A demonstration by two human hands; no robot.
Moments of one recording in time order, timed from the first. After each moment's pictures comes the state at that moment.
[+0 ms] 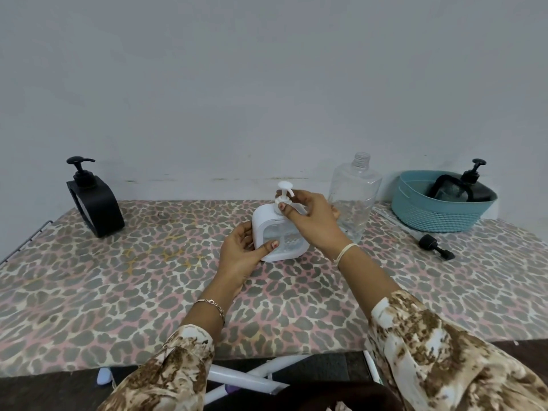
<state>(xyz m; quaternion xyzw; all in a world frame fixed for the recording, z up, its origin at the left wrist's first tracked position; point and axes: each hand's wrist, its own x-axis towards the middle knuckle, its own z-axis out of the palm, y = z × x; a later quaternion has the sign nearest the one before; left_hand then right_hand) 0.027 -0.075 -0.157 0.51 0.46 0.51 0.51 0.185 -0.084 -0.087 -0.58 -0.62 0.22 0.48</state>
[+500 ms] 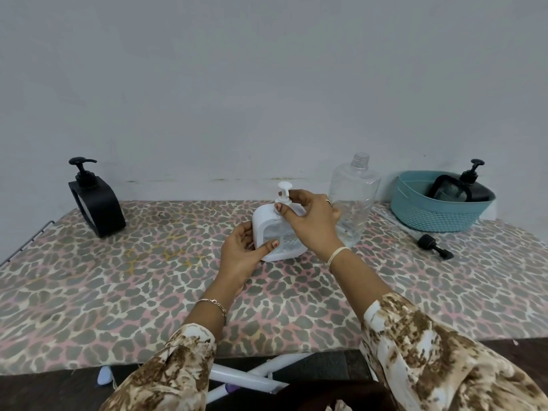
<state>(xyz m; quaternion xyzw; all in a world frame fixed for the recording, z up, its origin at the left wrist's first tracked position) 0.028 -0.076 -0.159 0.52 0.46 0.52 0.50 0.177 -0.084 -0.093 -0.63 -0.59 0.11 0.49</state>
